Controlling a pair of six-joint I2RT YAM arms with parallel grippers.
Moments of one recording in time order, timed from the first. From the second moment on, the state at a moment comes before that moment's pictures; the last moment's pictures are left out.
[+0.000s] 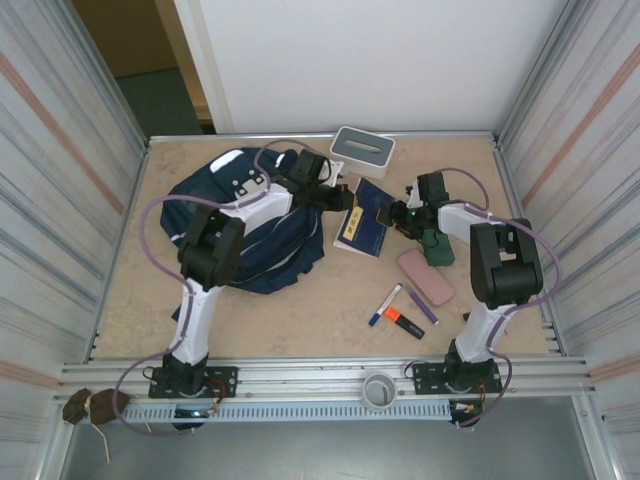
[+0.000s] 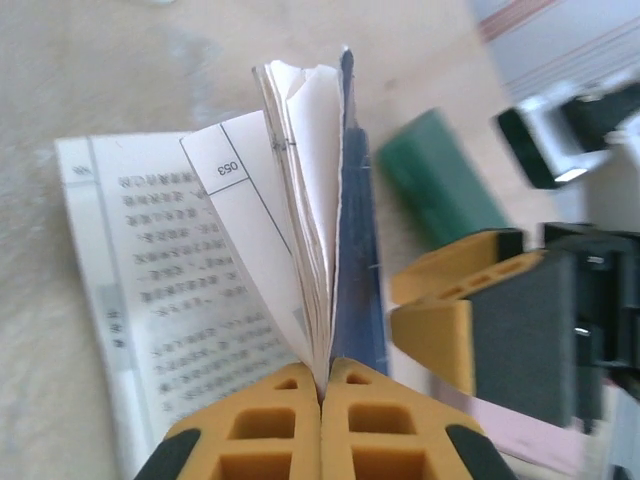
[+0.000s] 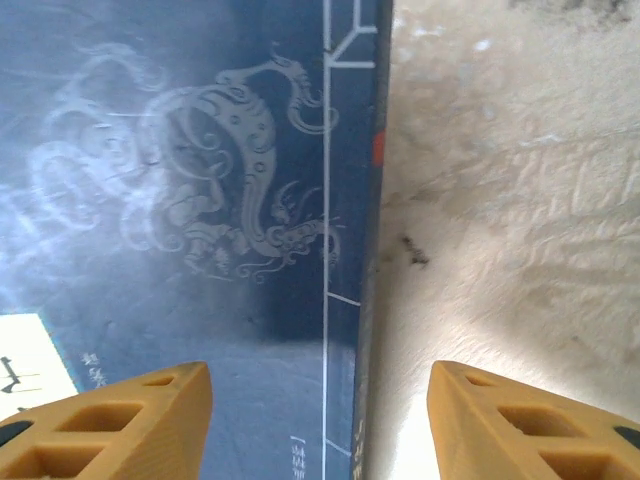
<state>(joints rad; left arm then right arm) -0.55 2.17 1.66 -0.18 0.60 -0.42 0.14 1.78 1.04 -0.24 -0.47 0.54</state>
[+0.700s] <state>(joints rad) -0.48 1.87 1.37 0.29 0.80 -0.74 0.14 1.57 0.83 0.35 -0.89 0.69</state>
